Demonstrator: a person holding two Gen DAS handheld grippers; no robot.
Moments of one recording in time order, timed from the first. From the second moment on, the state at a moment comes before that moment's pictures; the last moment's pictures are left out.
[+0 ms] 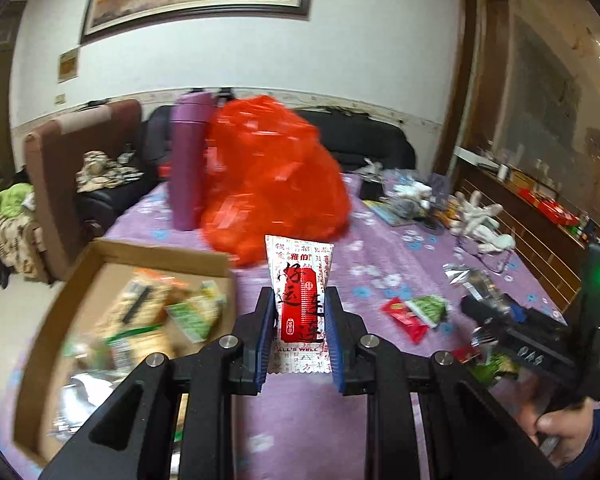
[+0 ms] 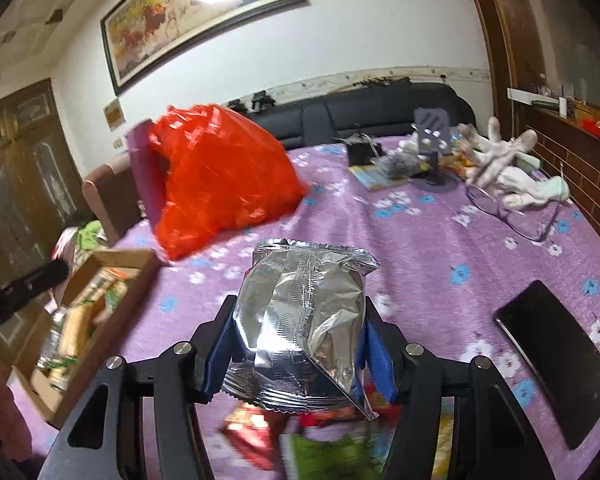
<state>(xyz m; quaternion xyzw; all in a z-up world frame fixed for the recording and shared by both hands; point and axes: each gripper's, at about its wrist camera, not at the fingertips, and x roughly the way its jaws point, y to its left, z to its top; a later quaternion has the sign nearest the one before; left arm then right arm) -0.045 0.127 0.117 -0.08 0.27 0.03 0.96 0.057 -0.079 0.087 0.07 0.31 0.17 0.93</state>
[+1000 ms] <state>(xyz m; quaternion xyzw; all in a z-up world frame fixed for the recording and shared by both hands) -0.114 0.278 0.042 -0.18 0.33 0.11 0.92 0.109 0.218 0.058 0.06 0.44 0.33 0.83</state>
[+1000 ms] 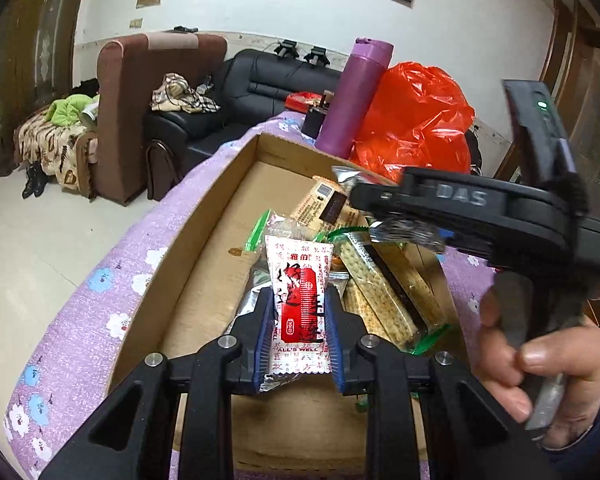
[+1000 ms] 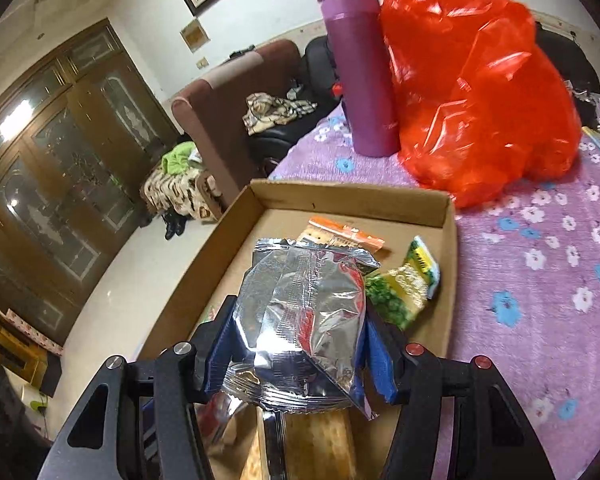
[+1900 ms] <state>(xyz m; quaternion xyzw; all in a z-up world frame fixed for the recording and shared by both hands) -0.115 0.262 0.048 -0.13 0.31 0.14 0.93 0.059 0.139 0.085 0.08 0.38 0.36 0.85</state>
